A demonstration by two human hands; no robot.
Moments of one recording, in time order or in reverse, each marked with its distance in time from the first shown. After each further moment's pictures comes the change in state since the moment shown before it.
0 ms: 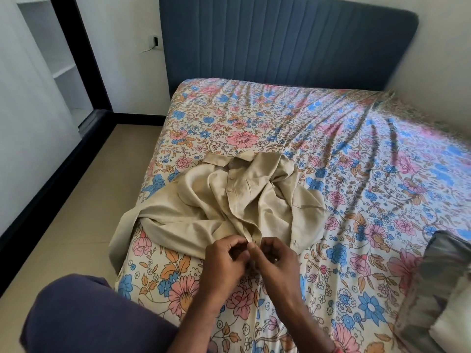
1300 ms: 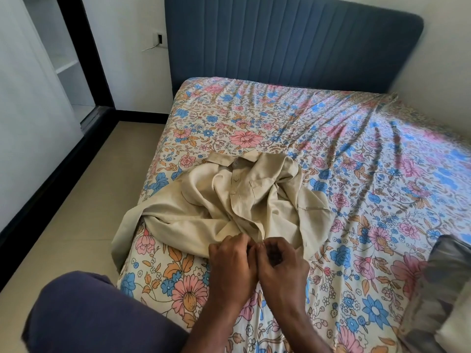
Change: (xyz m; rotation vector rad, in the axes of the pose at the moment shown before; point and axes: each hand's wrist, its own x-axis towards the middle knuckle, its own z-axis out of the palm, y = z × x) left_hand -0.007 0.008 0.014 0.466 0.183 0.218; right_hand -0.011 -0.011 0.009 -0.230 0.188 -0.135
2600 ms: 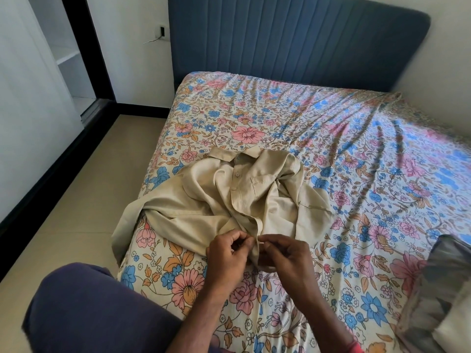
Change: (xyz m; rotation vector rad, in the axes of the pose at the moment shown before) left_hand 0.007 -0.014 -0.003 -0.507 -0.113 -0.280; right_hand 0.028 0.024 -0.019 0.264 -0.356 0.034
